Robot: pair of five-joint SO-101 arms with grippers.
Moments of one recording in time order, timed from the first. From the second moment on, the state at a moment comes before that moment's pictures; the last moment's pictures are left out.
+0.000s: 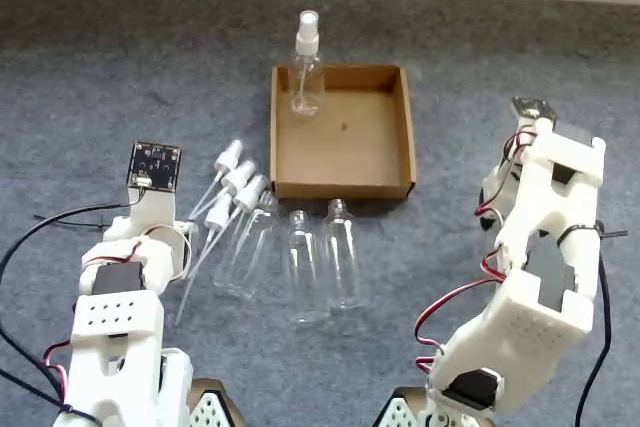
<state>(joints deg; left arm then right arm) -13.7 -54.6 75.4 40.7 -7.6 19.5 17.0 3.2 76.0 21.0</state>
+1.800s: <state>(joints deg) -13.7 -54.6 75.4 40.7 -7.7 14.8 17.0 2.1 70.5 27.2</state>
